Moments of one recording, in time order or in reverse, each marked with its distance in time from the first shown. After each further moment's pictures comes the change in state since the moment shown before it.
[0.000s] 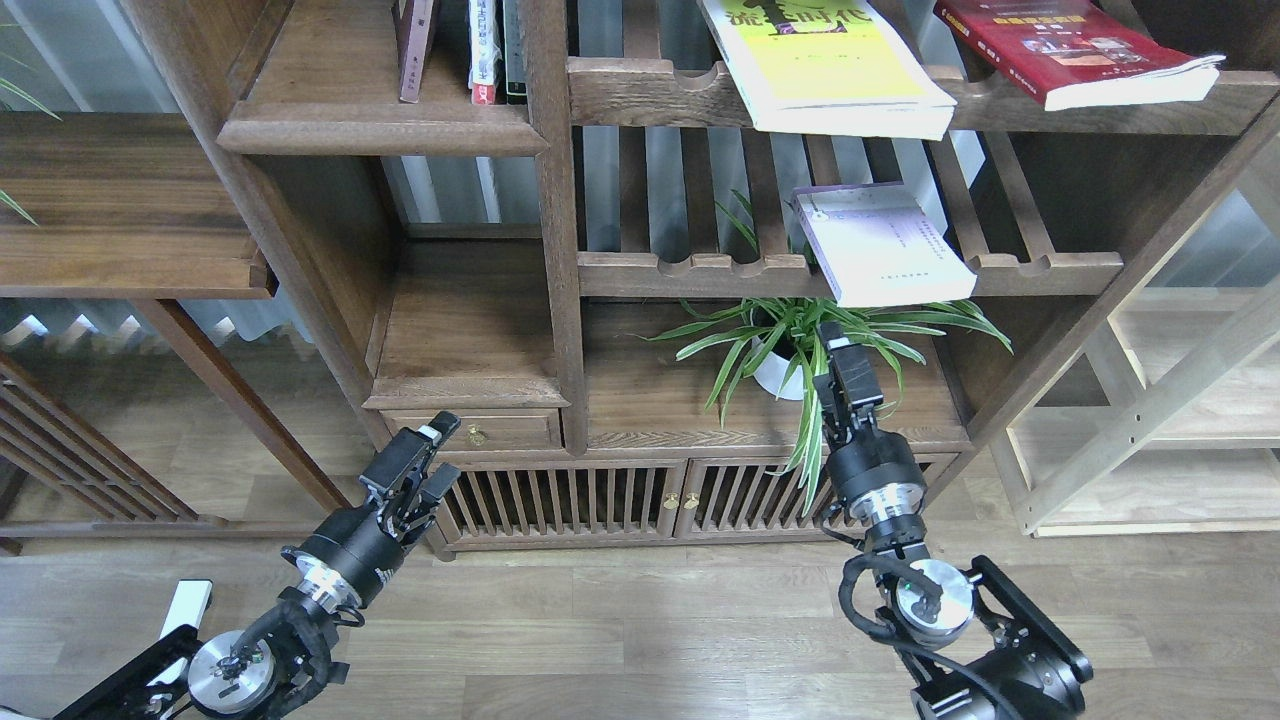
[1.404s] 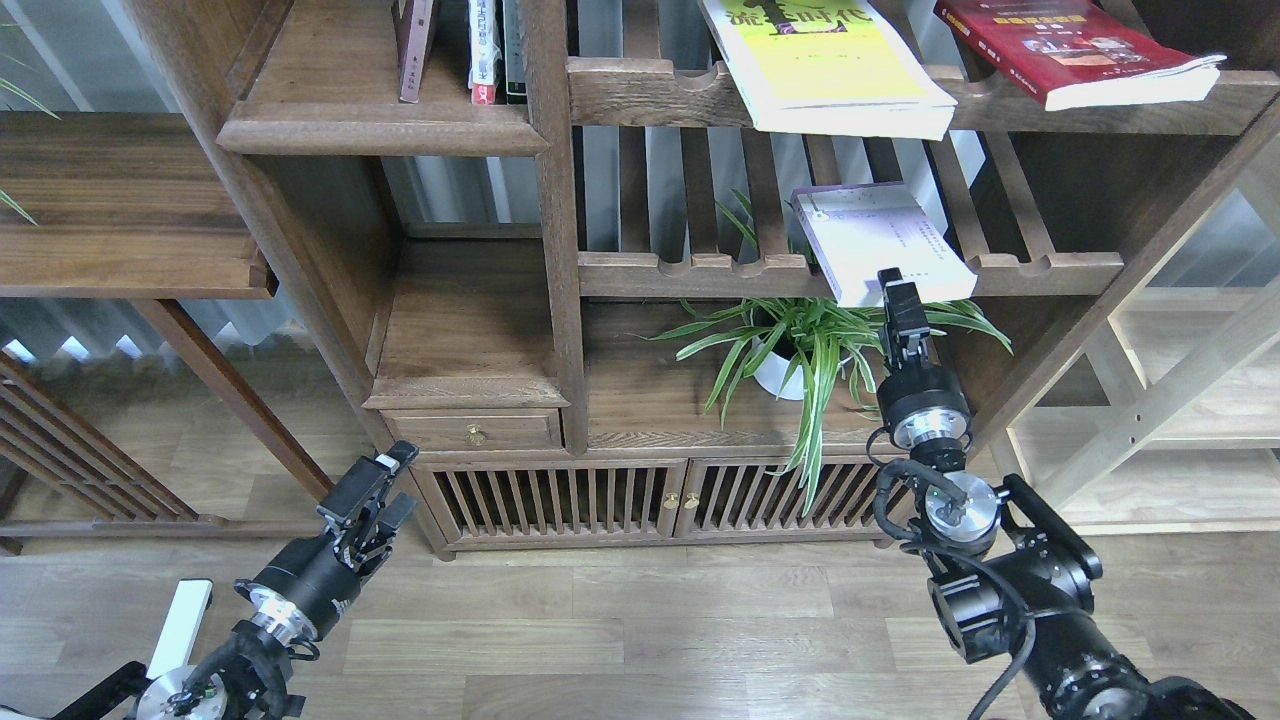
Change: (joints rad) left arm 0.081 0.074 -0.029 -0.019 -0.002 0.000 0.000; right arm 0.284 -0.020 0.085 -0.356 0.000 -0.017 0.006
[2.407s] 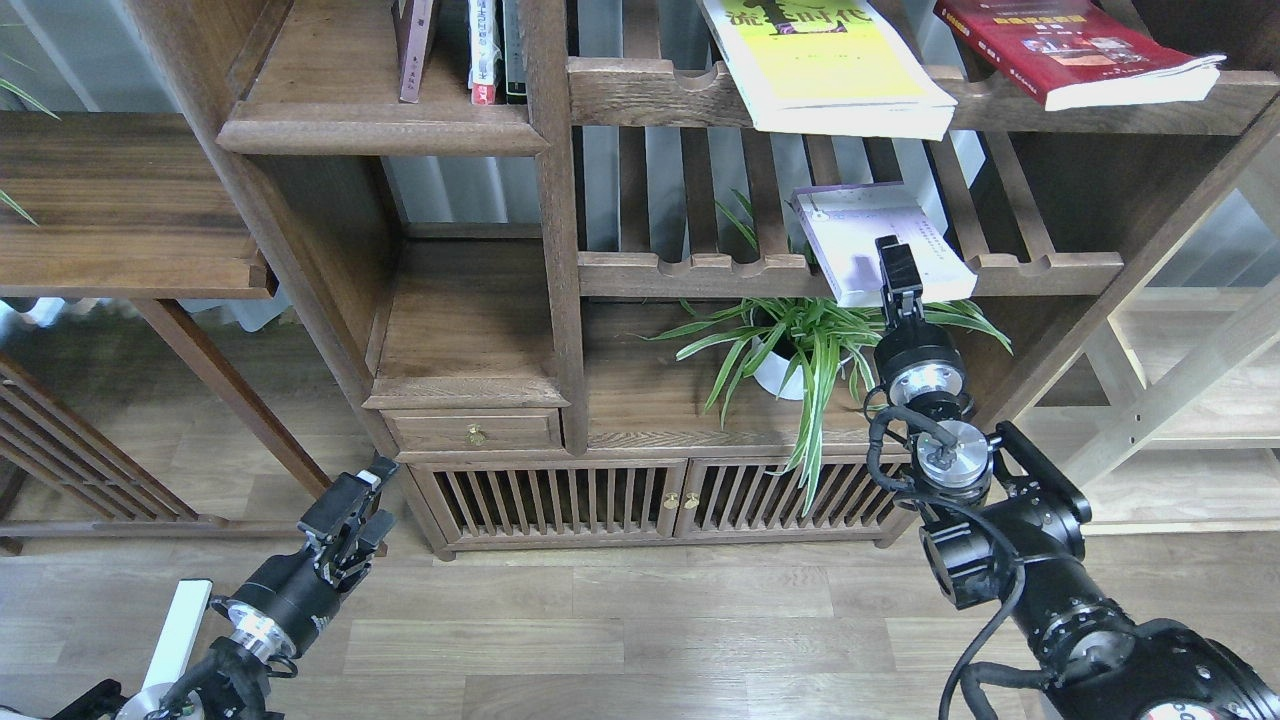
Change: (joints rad) left arm 0.026 0.026 -0.006 0.000 0.000 0.000 0.000; right arm 0.100 0.006 0.000 -0.060 0.000 -0.114 0.005
